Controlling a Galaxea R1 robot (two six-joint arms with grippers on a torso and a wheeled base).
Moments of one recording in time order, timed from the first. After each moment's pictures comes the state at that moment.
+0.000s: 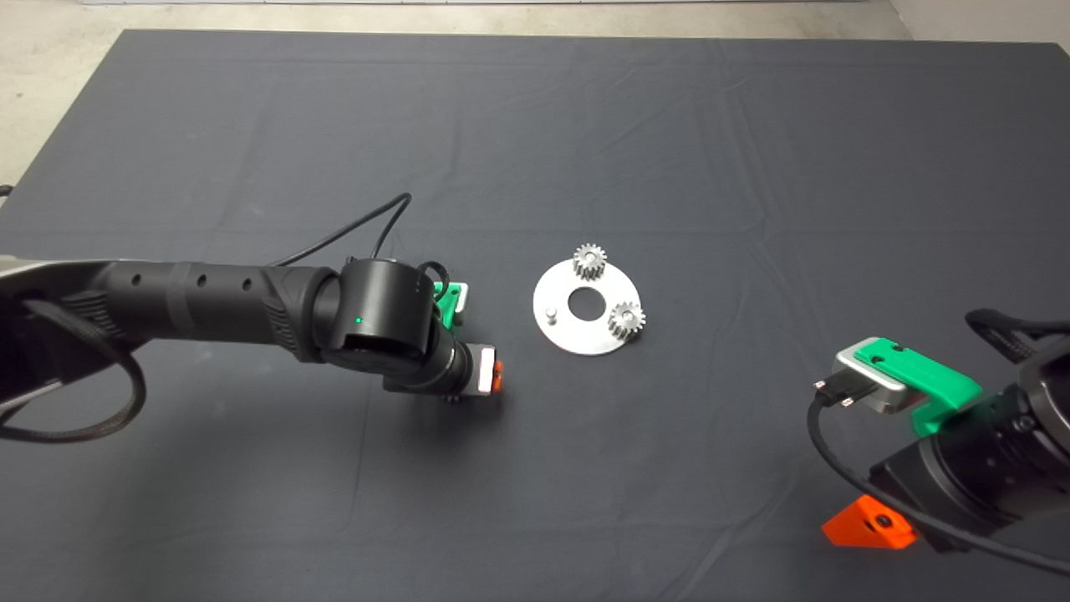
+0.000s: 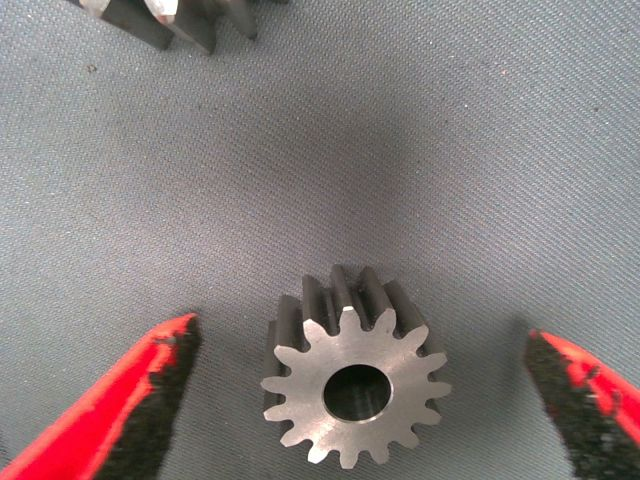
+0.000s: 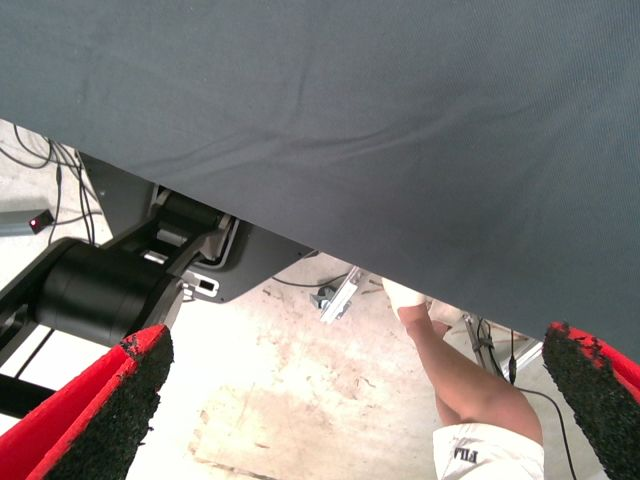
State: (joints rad) left arm -0.19 2.56 -0.87 0.69 1.53 -1.61; right arm 0.58 2.28 -0.35 0.06 -1.53 1.58
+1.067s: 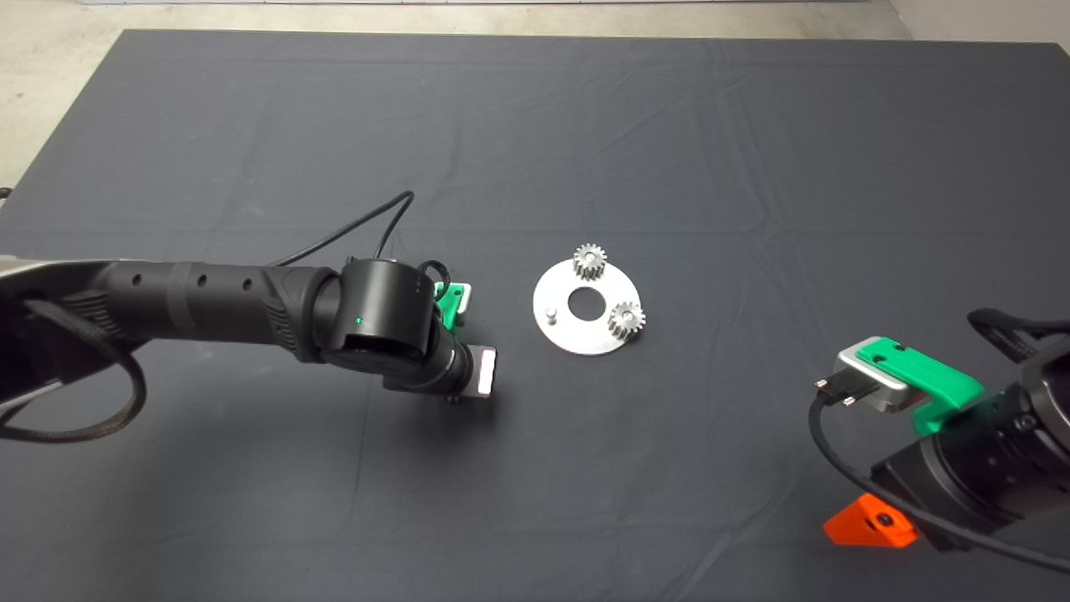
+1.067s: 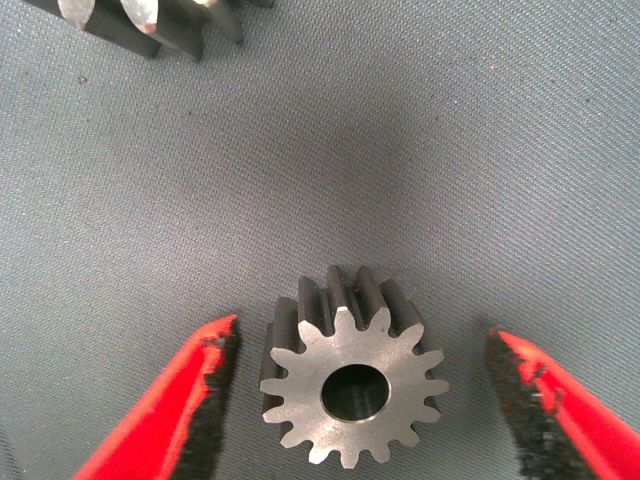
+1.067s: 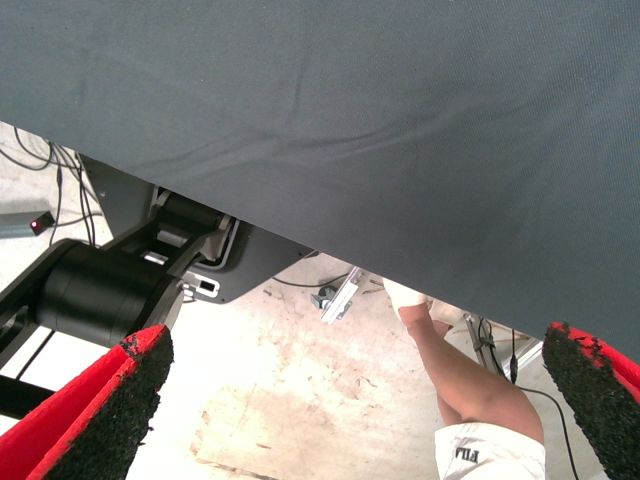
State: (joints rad) left arm -0.19 2.56 -0.87 0.69 1.53 -1.58; right arm 0.58 2.27 -0.35 0.06 -1.53 1.58
